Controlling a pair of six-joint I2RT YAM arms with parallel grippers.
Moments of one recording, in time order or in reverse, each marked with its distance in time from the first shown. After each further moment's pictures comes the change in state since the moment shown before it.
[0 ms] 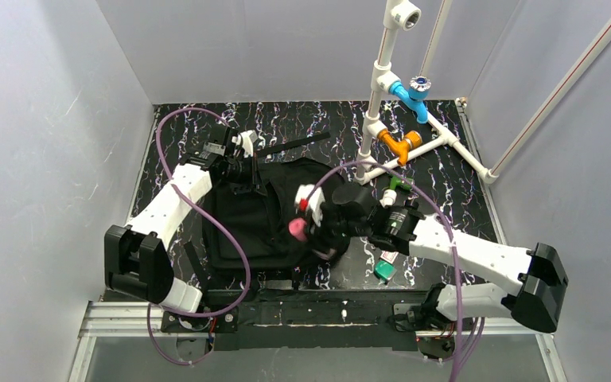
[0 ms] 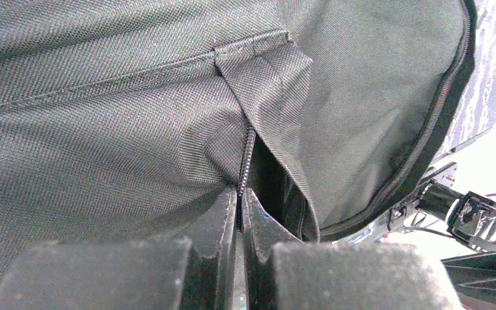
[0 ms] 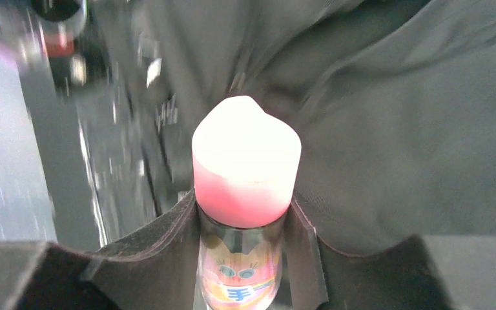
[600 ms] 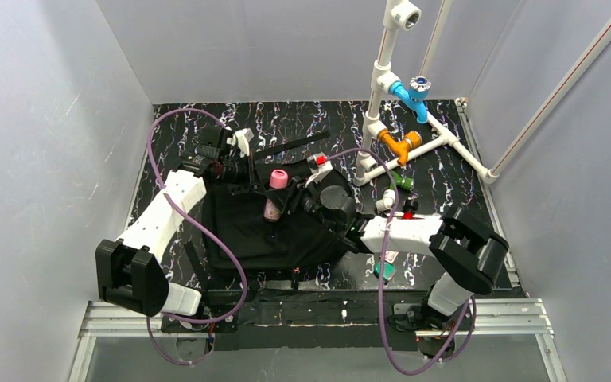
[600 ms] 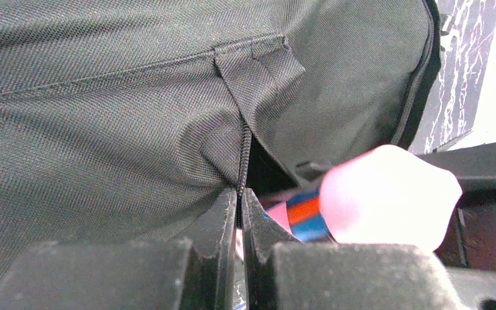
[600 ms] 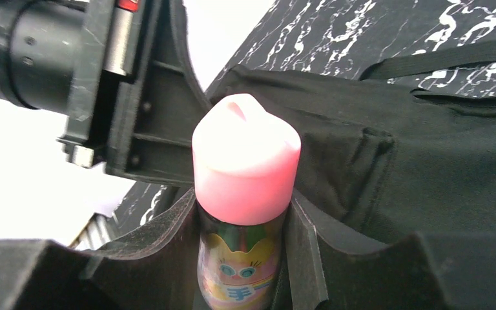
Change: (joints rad) left arm 0.001 -0.085 -0.018 0.003 0.007 -0.040; right arm -0.071 0.385 -0.131 1.183 0.411 0.817
